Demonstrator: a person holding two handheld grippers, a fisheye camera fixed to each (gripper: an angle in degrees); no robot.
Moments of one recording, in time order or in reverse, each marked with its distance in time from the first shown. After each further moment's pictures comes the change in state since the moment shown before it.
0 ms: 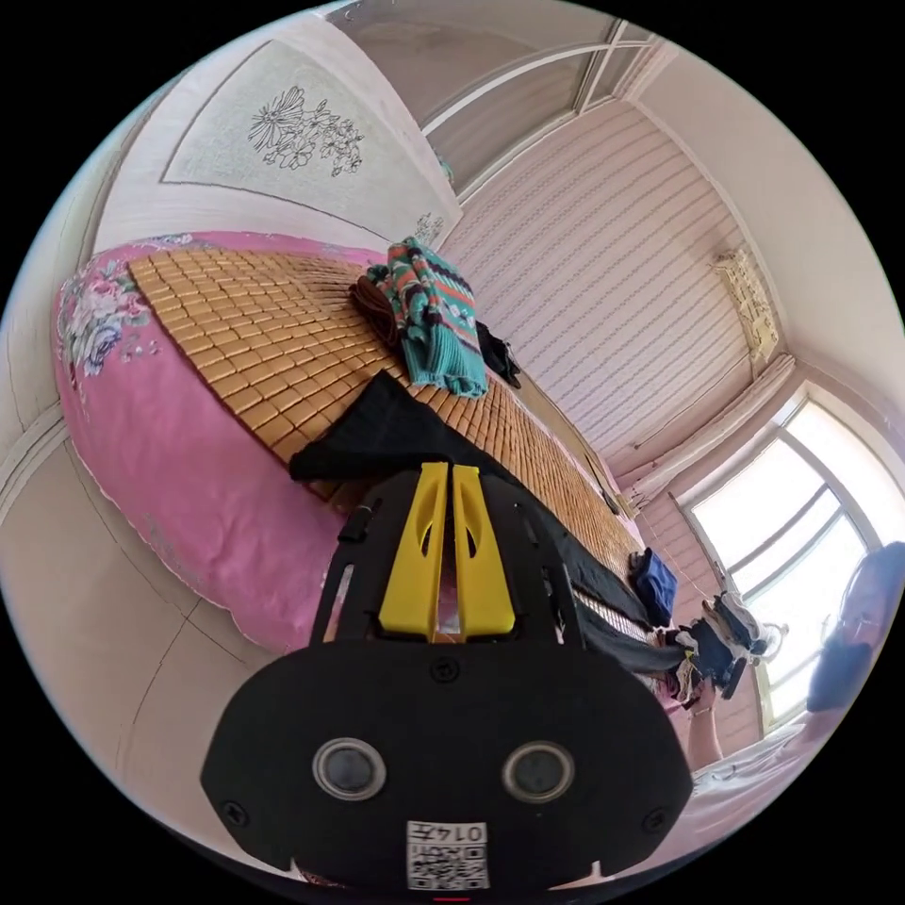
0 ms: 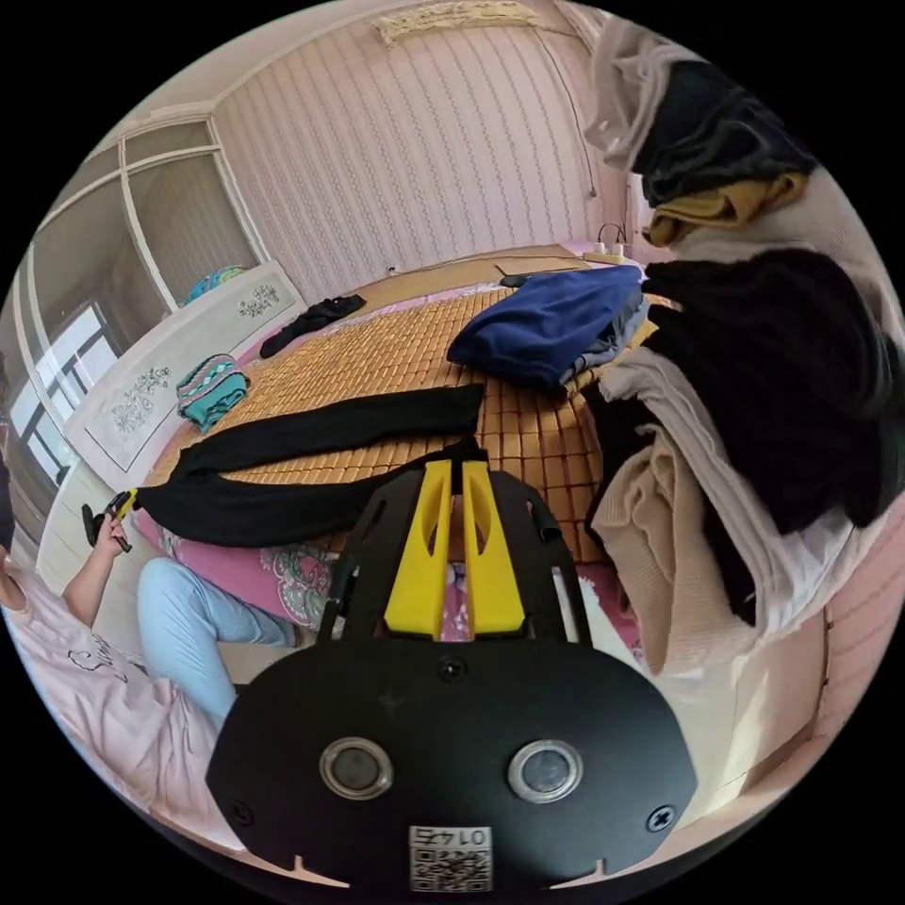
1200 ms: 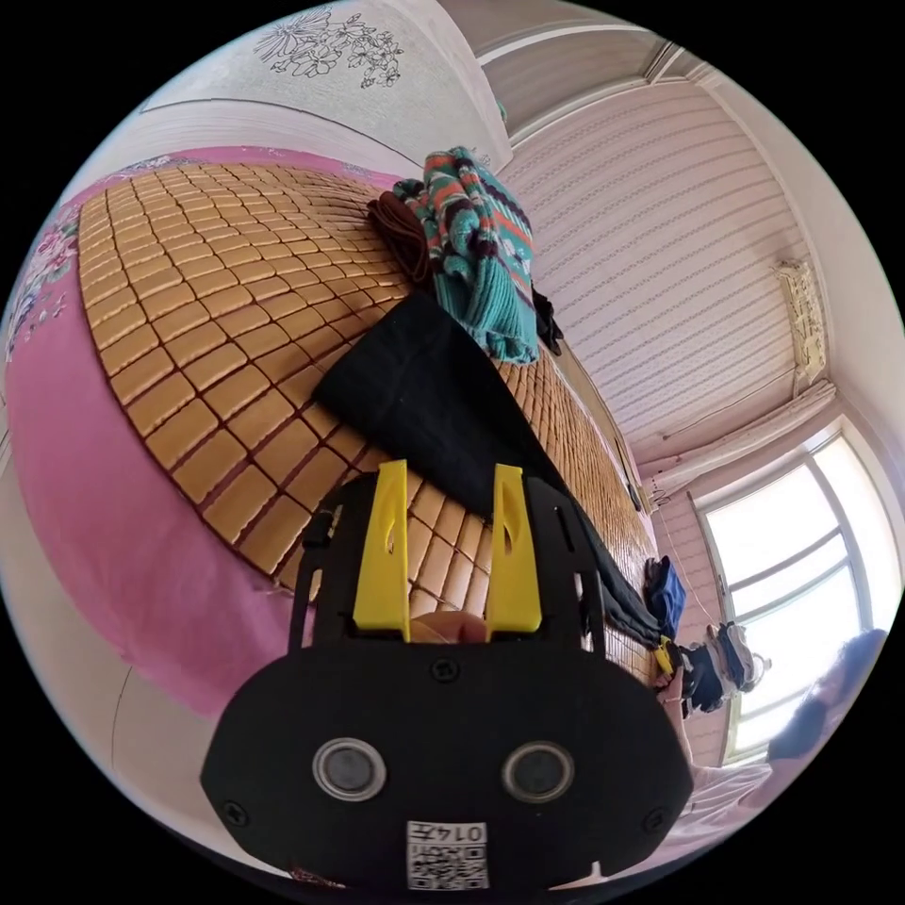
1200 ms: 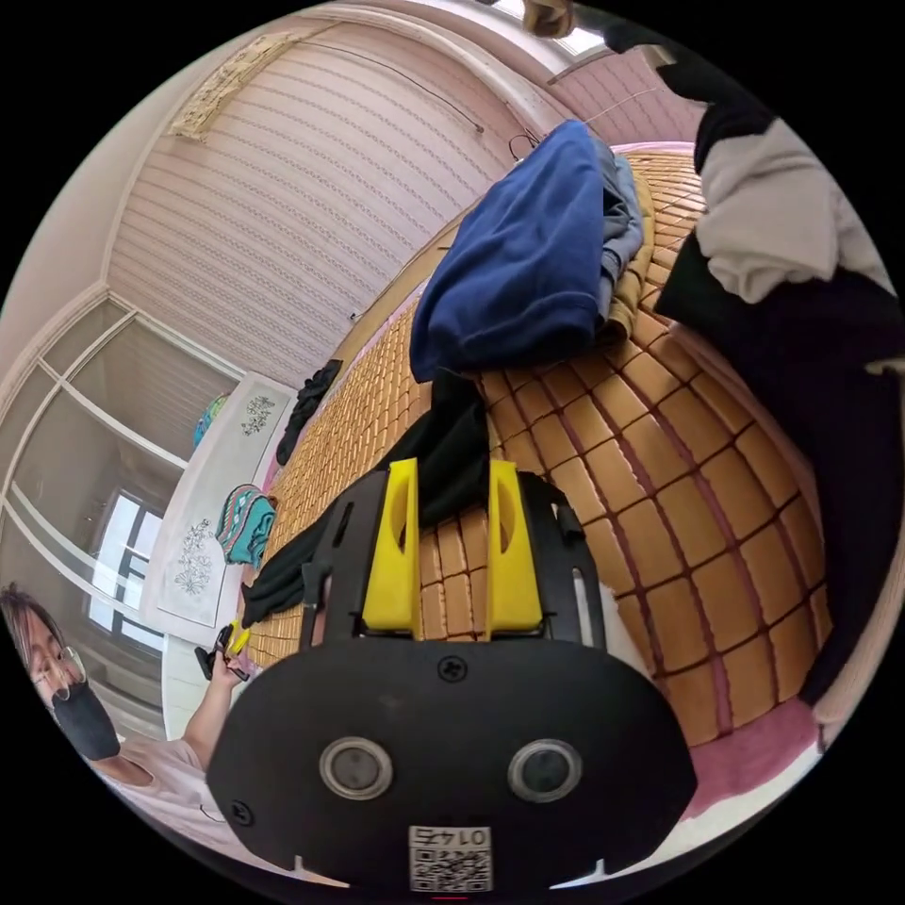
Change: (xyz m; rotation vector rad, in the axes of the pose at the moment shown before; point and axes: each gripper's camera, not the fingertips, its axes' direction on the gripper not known) left arm -0.076 -0.047 0.166 -0.180 -0.039 -0.128; right arm 0.065 -0.071 0.138 0.019 -0.282 0.505
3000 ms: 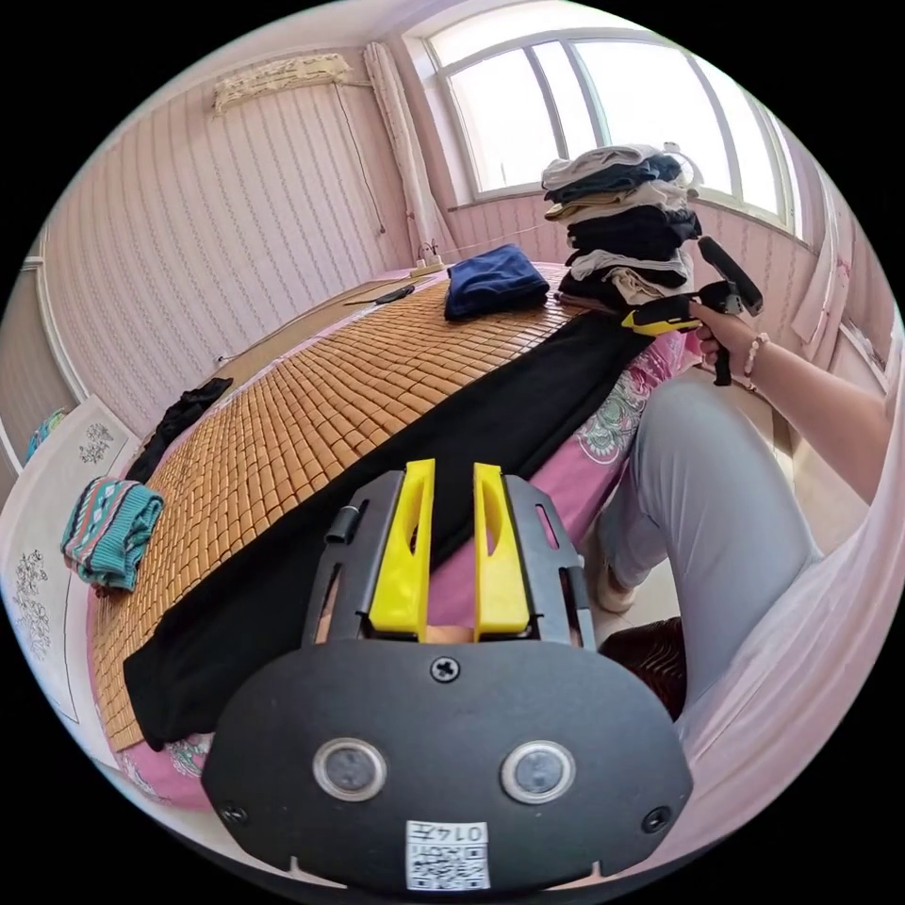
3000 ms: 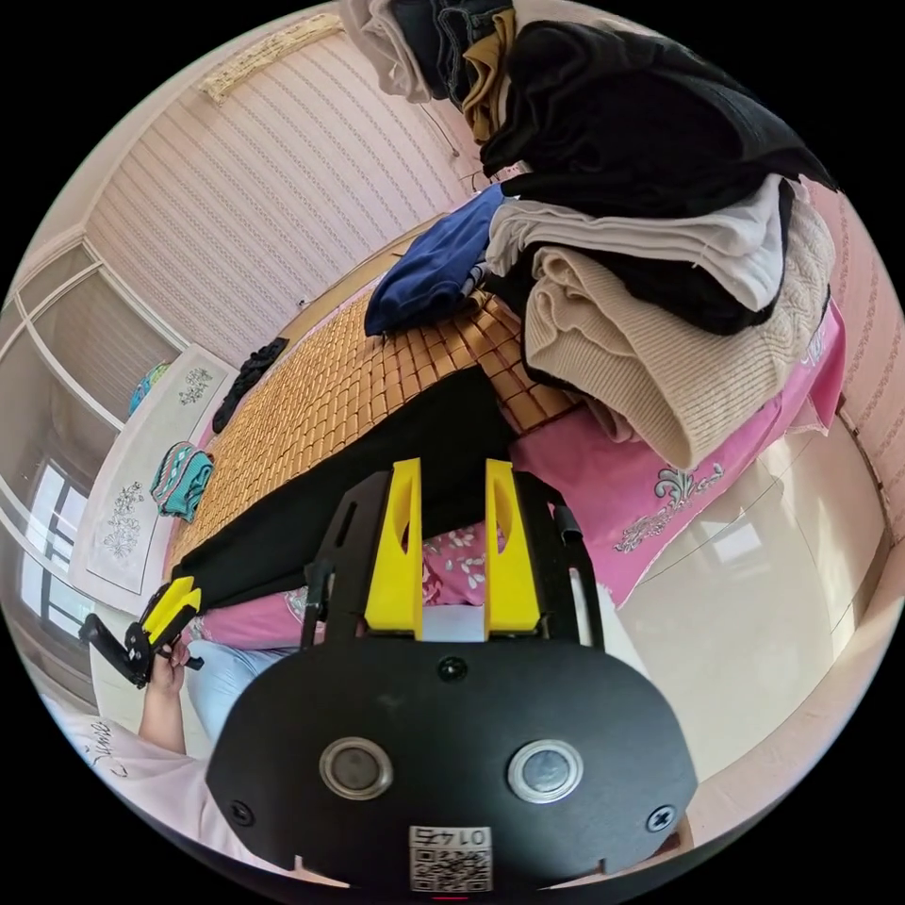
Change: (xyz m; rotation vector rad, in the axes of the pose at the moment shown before) left arm 0.270 0.646 0.233 -0.174 -0.046 1.362; right arm -0.005 0.174 -0.121 0.013 0.268 -0.053
